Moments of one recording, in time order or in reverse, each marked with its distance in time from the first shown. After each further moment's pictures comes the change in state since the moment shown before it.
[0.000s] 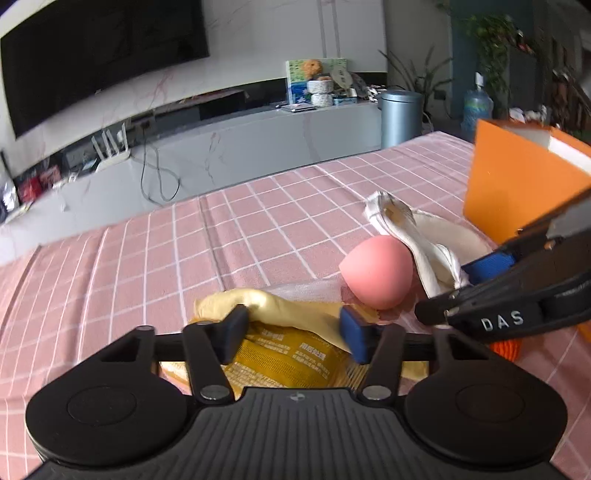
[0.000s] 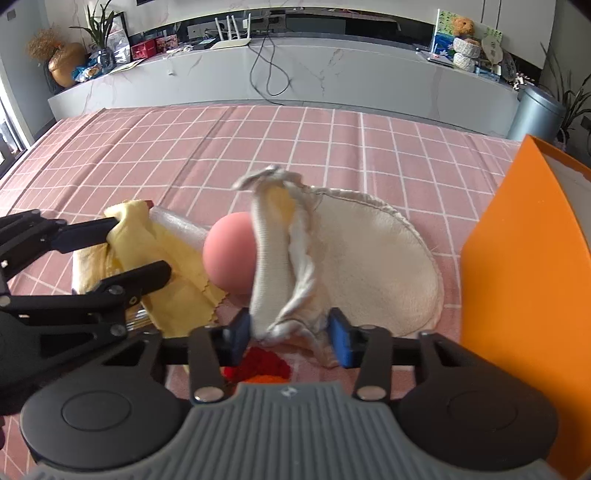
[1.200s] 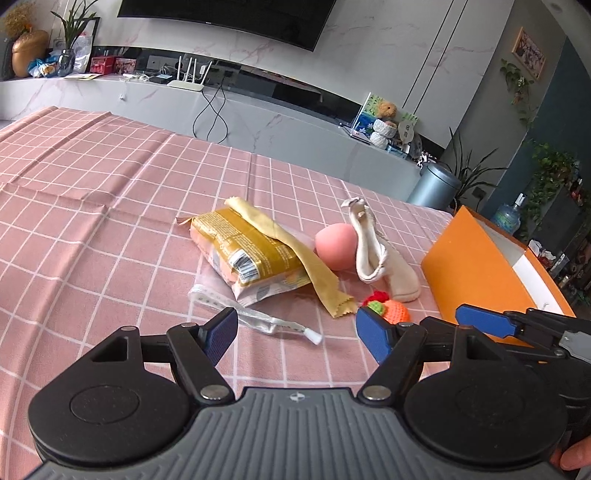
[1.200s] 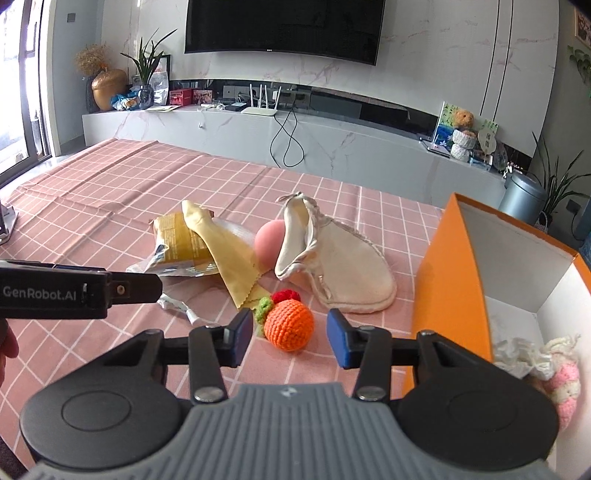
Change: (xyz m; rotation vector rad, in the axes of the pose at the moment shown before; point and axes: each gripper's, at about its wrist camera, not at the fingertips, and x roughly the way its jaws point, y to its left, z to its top) left arm -0.095 0.008 -0.055 -0.547 -0.033 -0.052; right arm -0.108 0.020 -0.083 -0.157 -0.266 -0.036
